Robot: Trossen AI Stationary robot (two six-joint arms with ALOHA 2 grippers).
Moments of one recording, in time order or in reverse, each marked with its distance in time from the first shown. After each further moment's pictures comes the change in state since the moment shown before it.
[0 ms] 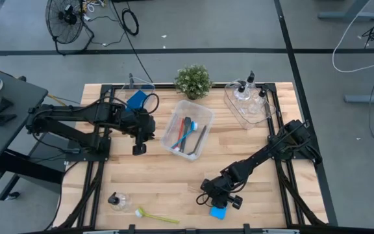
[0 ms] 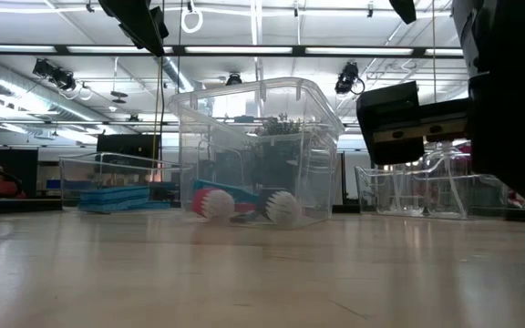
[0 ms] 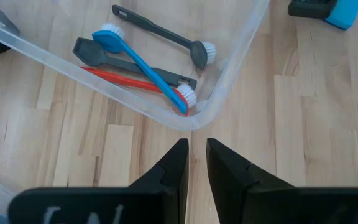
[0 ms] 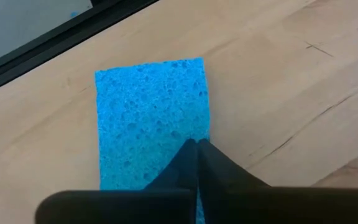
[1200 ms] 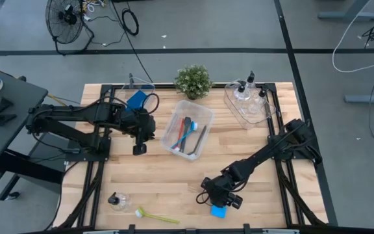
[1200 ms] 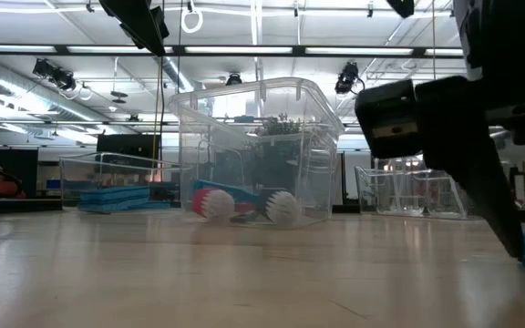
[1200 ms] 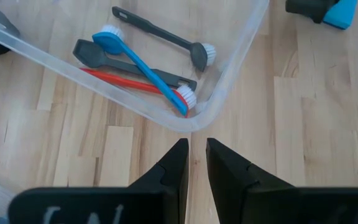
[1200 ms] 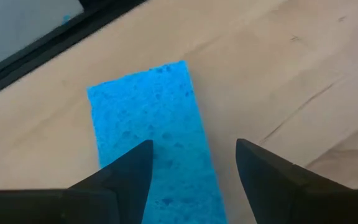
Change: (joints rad) left arm 0.000 0.000 0.000 0.005 0.000 0.001; right arm 0.001 -0.025 -0.001 -0.019 0.025 0.047
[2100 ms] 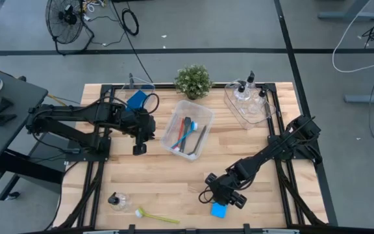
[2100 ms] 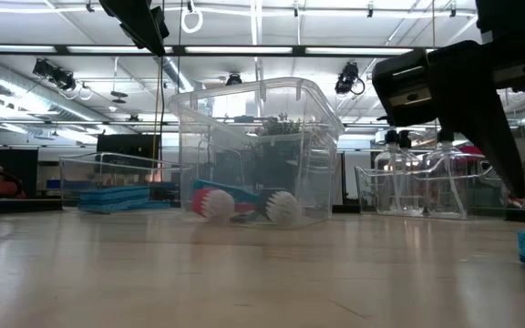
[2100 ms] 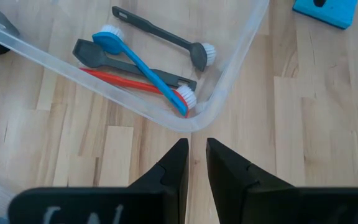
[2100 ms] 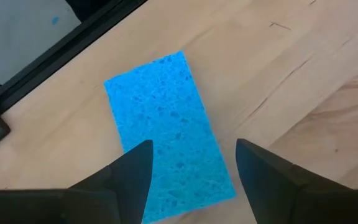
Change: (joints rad) left arm 0.000 0.001 0.000 0.000 0.000 -0.001; right arm 0.017 -0.095 0.001 -0.118 0.063 0.102
